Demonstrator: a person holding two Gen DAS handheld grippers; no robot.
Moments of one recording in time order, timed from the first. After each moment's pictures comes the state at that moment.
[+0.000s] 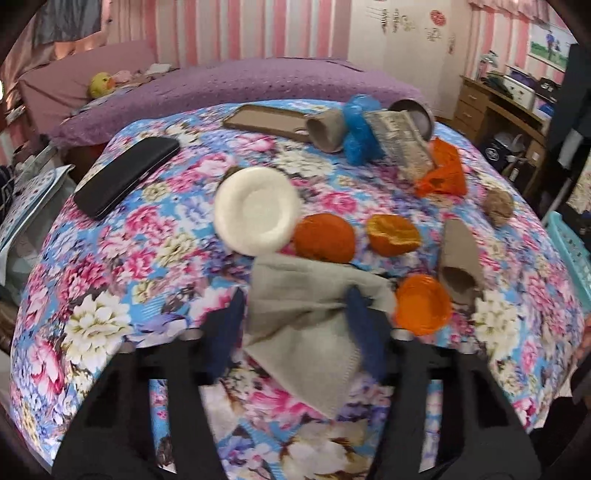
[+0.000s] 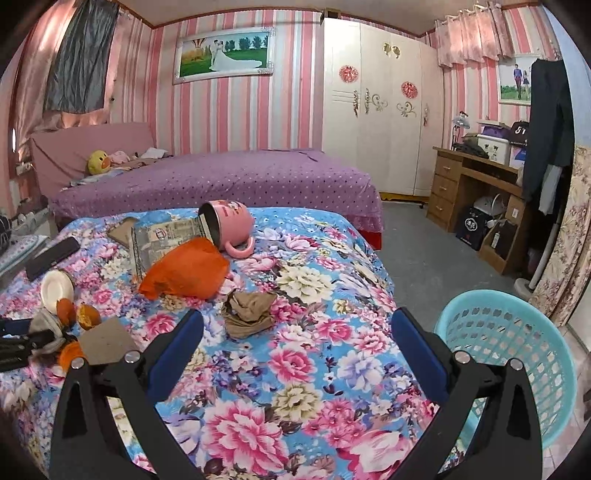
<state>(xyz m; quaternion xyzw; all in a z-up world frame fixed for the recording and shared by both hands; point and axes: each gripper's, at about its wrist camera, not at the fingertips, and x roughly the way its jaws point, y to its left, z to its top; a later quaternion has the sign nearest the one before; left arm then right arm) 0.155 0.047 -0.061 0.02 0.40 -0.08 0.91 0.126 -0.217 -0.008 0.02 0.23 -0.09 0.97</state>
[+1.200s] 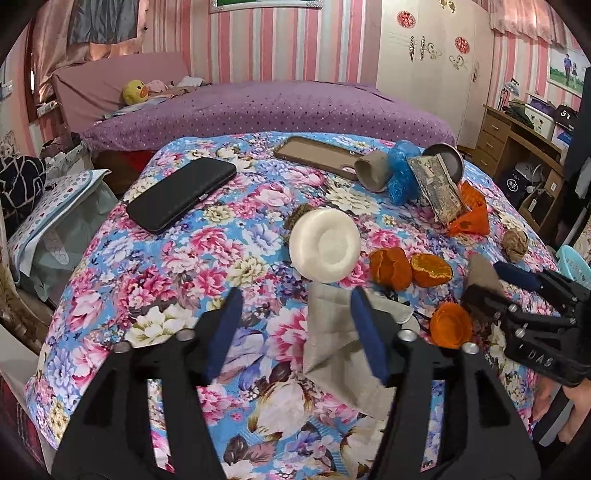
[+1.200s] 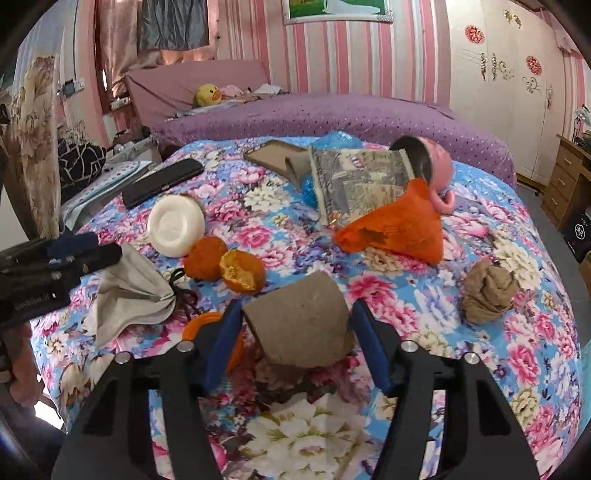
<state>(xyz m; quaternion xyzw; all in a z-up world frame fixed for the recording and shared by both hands) 0.145 0.089 -0.038 0.00 0.36 -0.03 0.93 0.178 -0.092 -0.040 0.00 0.34 0.14 0.93</state>
